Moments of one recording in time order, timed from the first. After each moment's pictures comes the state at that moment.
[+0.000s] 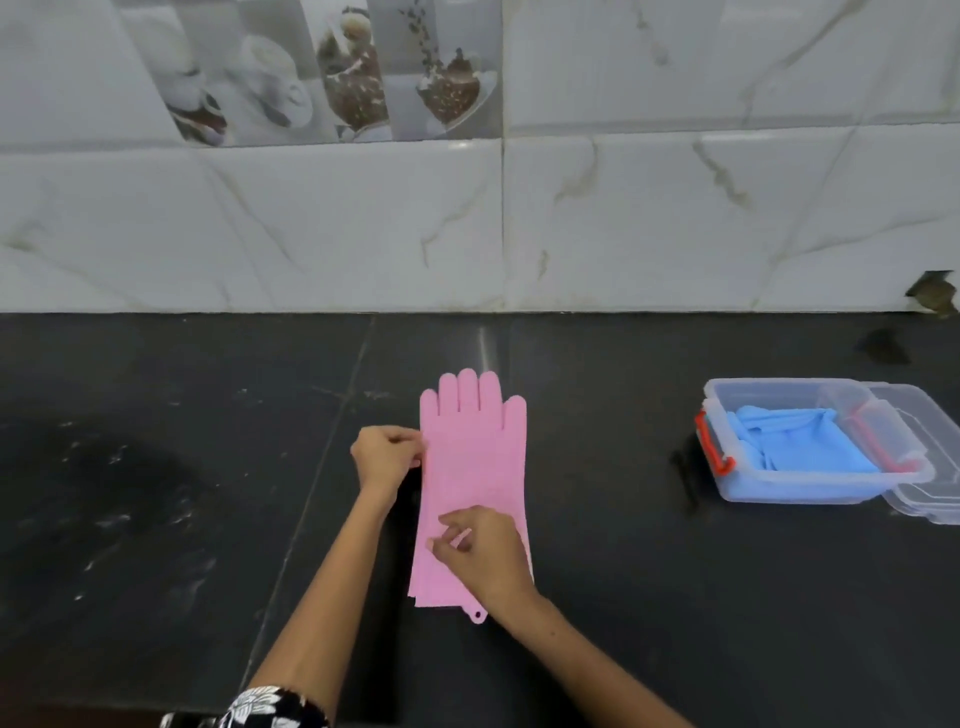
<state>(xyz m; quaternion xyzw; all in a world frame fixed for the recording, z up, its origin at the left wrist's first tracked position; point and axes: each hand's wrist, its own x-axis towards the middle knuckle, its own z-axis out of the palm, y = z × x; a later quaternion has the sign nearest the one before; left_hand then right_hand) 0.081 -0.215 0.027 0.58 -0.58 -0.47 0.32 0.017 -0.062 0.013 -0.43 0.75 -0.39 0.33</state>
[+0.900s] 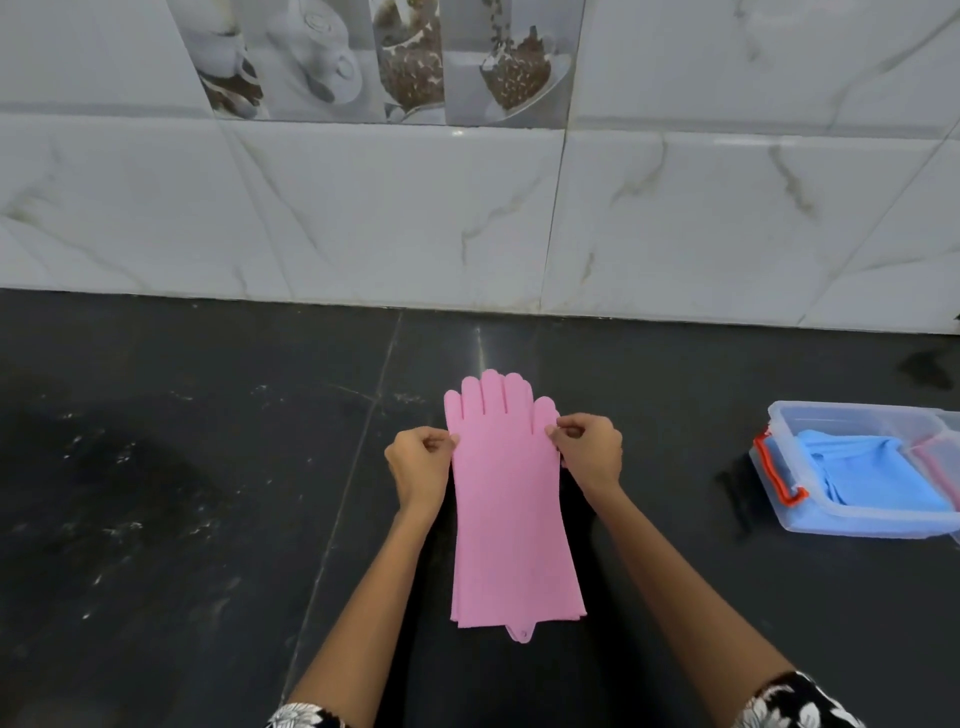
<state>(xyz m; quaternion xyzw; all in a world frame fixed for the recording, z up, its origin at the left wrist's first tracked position) 0.086 -0.245 -0.004 0.57 -0.62 -0.40 0.36 -0.088 -0.162 0.001 -0.27 0.84 -0.43 0.20</state>
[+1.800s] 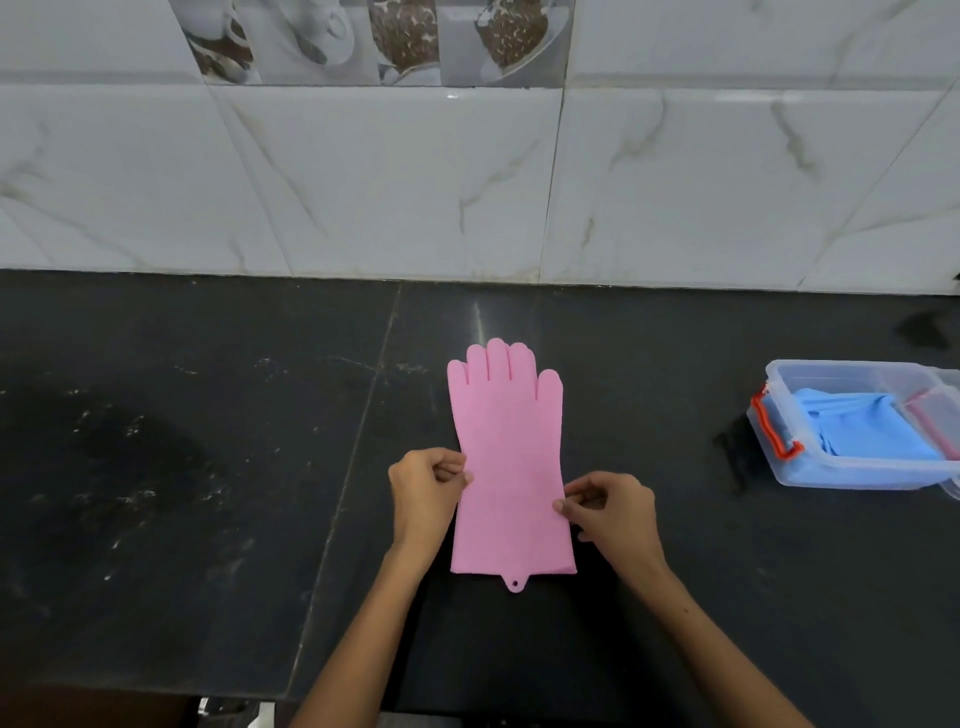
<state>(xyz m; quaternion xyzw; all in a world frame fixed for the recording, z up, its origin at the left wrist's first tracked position) 0.129 -0.183 -0.003 0.53 -0.68 -0.43 0.28 -0.034 -0.053 0.002 -0.32 0.83 -0.38 0.26</state>
